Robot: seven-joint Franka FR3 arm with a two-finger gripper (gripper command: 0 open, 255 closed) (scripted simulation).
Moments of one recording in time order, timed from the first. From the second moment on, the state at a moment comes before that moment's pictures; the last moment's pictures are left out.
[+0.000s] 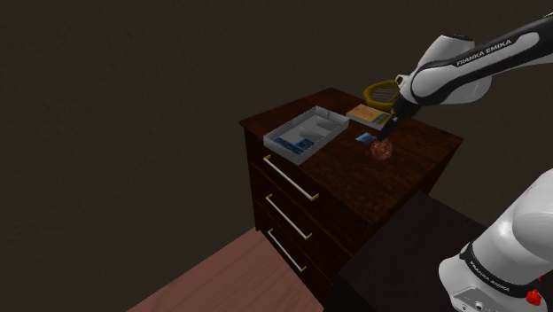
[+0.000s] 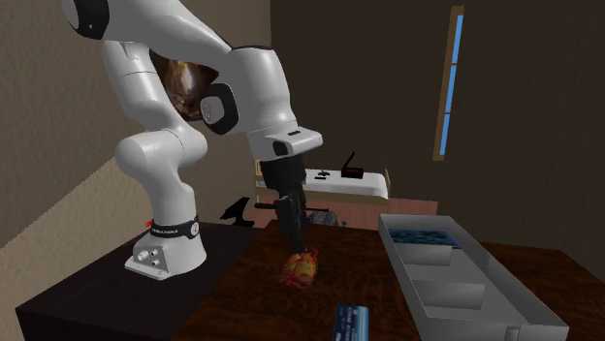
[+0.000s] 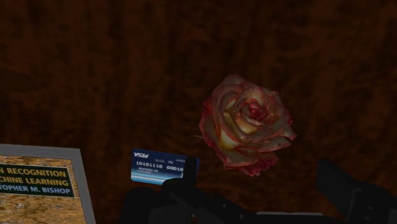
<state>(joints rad) -0.10 -0.38 -0.35 -2.70 -0.02 2.56 -0.55</state>
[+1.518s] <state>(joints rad) -0.05 -0.31 -0.40 -2.71 0.05 2.67 -0.63</state>
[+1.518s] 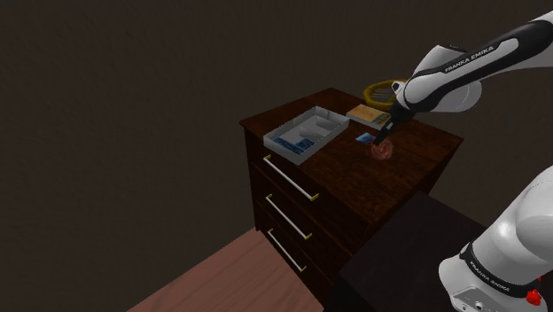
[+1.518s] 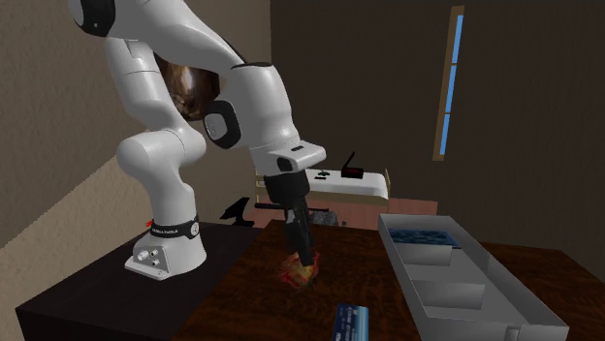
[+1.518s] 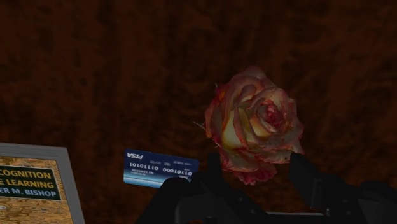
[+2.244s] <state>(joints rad) -0.08 -0.39 -0.37 -2.68 0.00 2.55 -0.58</state>
